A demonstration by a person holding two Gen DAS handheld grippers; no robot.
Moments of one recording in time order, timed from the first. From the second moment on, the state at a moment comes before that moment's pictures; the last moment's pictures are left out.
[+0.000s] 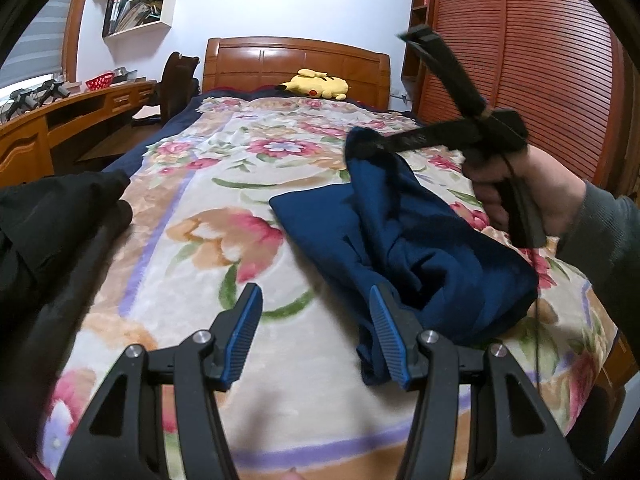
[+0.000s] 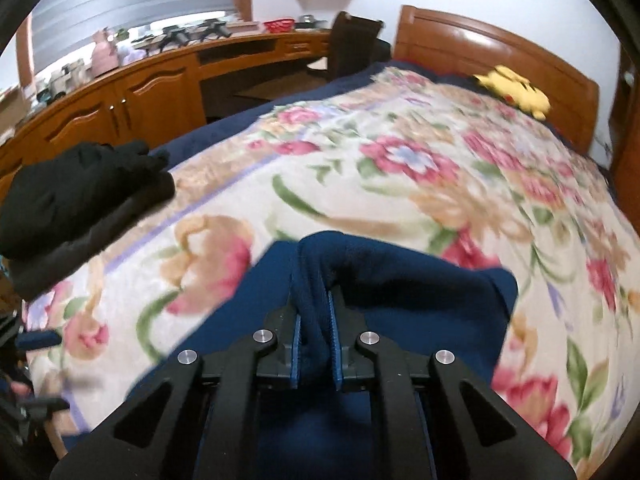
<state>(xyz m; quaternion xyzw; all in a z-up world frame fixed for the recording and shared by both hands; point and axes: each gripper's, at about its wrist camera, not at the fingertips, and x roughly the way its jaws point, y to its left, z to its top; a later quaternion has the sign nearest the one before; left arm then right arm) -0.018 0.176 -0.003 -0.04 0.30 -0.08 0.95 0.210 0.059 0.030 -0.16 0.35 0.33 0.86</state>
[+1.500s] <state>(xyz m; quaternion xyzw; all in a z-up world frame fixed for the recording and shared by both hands) -0.045 0.144 -0.033 -0.02 0.33 -0.09 0.94 0.090 -0.032 -0.036 -0.19 0.36 0.30 0.86</state>
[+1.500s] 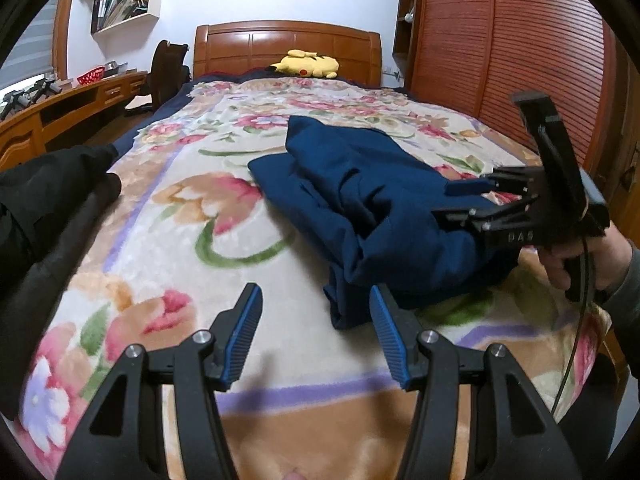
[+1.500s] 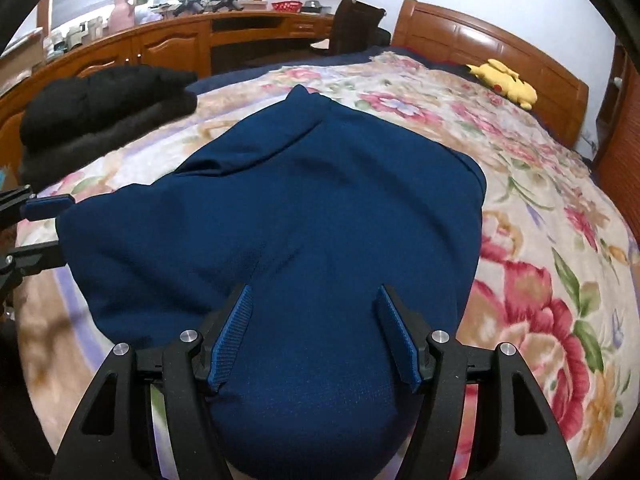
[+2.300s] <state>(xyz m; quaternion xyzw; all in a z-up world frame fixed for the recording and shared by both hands) -0.020 0.129 -0.055 -0.04 0.37 -0.13 0.92 0.256 -0.084 -0.046 -0.11 0.38 0.21 0.90</state>
